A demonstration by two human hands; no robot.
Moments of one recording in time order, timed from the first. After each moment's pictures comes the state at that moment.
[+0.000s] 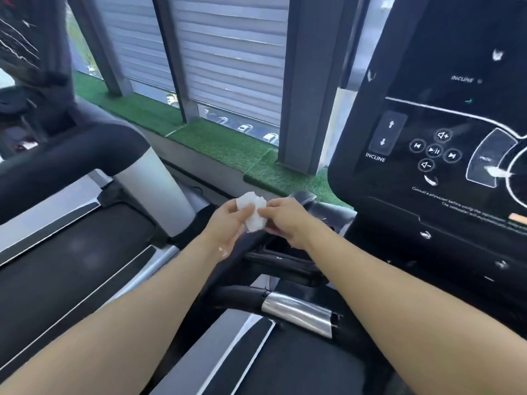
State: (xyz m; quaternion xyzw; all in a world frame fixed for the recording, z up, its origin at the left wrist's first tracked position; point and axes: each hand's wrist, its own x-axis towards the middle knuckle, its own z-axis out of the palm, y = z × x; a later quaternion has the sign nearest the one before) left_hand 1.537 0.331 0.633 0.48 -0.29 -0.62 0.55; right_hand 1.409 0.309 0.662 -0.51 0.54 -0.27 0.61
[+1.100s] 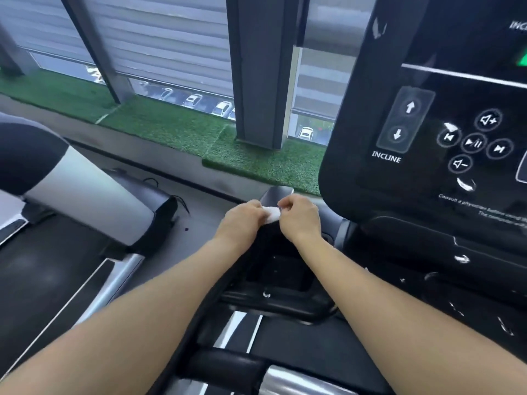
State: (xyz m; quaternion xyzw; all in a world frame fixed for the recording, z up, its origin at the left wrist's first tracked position) left_hand 1.498 0.207 0.566 0.55 -0.81 -0.16 0.12; right_hand 1.372 0.226 0.601 -0.51 0.76 -0.26 0.30
